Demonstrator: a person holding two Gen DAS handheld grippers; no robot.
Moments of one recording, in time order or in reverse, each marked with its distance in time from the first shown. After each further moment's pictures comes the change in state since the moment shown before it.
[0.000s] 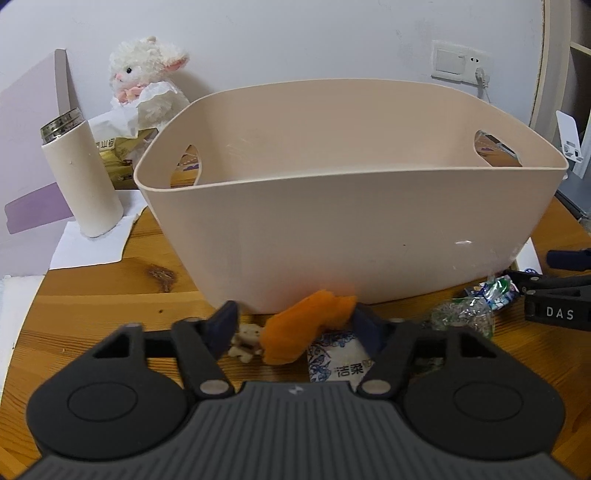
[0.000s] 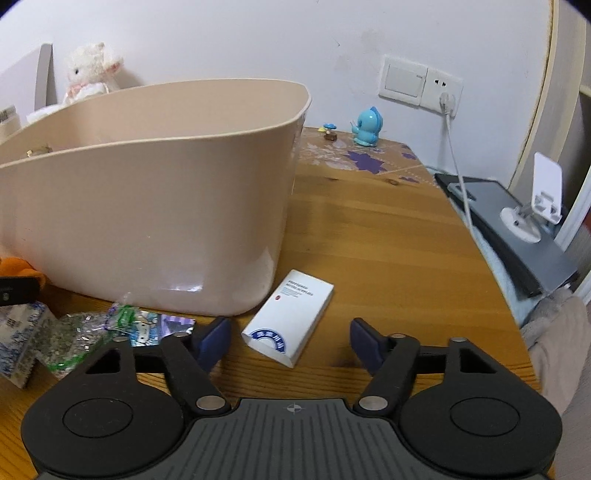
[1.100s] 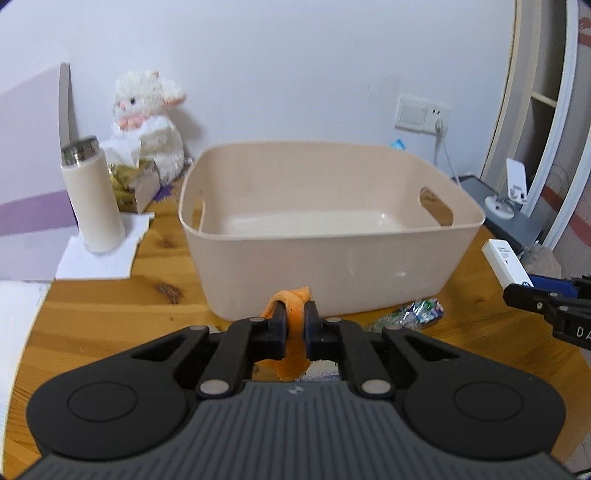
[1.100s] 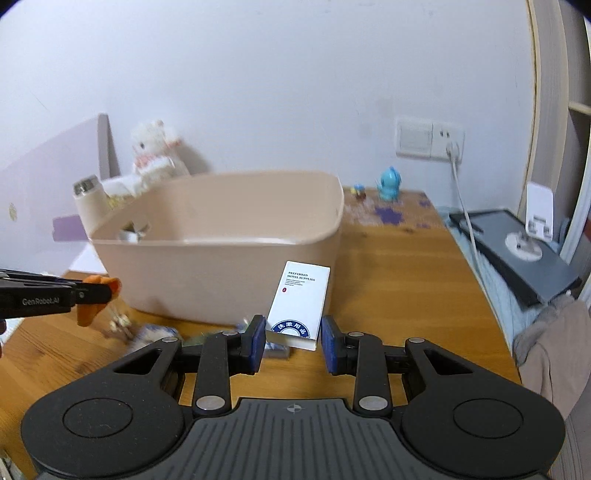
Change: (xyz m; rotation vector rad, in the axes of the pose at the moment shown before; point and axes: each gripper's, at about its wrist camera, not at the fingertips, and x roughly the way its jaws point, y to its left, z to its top) left arm -0.083 0.029 0.004 -0.045 -0.107 -0.143; right arm -0.140 0.001 -0.002 0.031 -0.174 0.133
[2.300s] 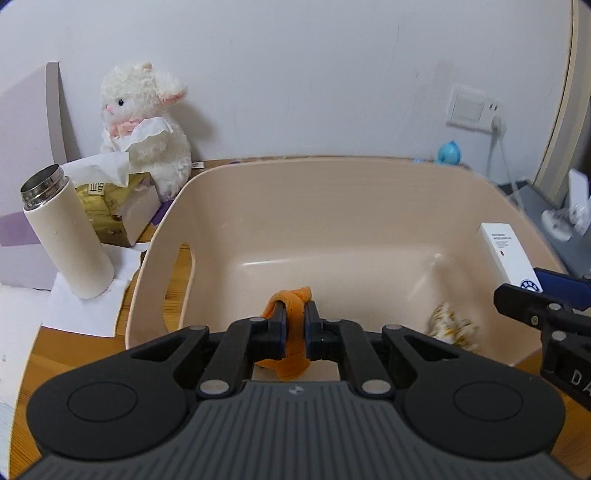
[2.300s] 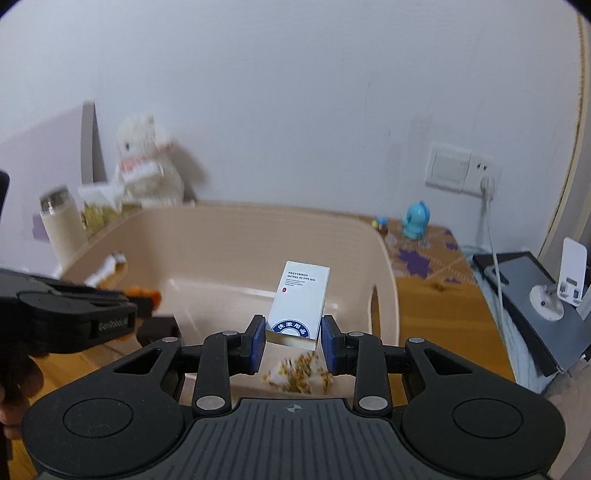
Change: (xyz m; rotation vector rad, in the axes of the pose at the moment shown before) left arm 0.109 -0.006 0.066 -0.010 0.093 0.138; right arm 0.111 0.039 0.072 -0.087 0.087 -0.055
